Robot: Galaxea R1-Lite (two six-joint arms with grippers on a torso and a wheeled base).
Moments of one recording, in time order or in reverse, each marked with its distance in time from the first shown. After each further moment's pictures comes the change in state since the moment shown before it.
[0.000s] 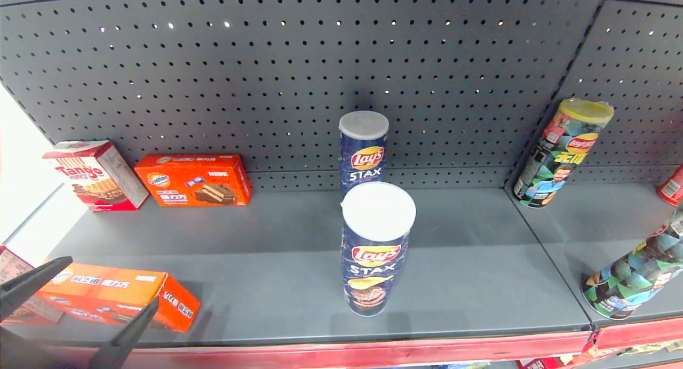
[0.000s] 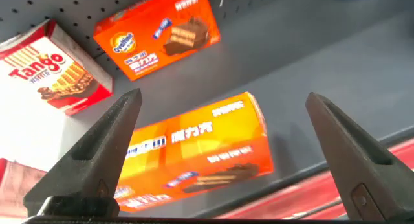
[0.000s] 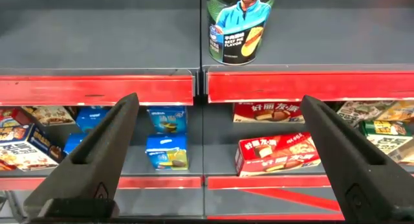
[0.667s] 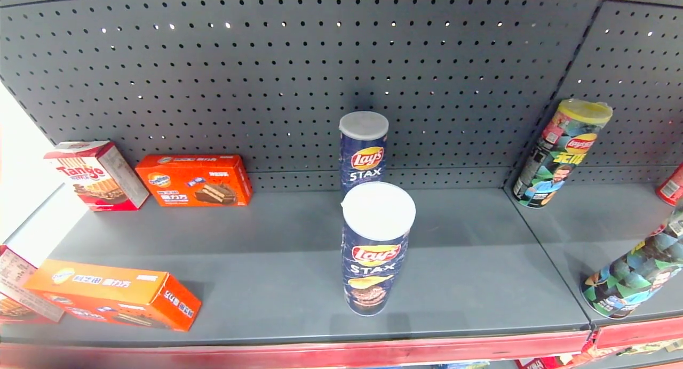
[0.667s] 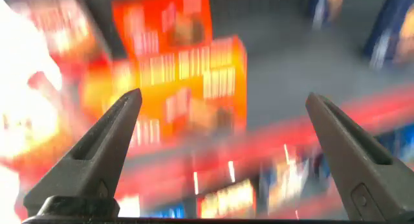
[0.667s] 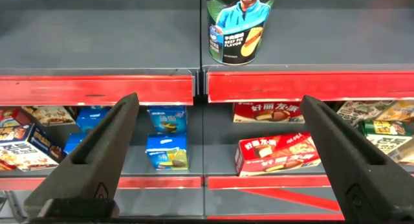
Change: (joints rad) left arm 0.009 -0.705 0.051 0.595 -0.027 -0.129; right arm 0.001 0.000 0.000 0.000 0.000 0.000
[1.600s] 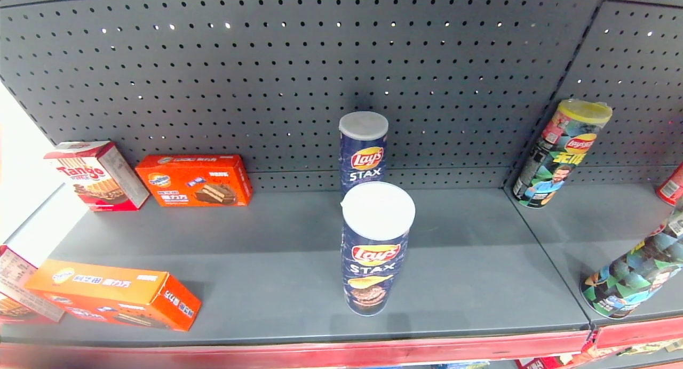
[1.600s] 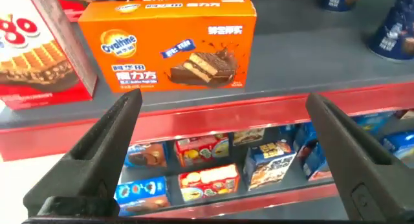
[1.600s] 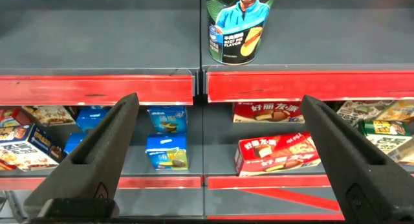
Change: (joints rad) left arm 0.342 -0.154 0.028 0.119 -0.249 -0.160; right arm 0.000 0.000 0.000 0.000 0.000 0.000
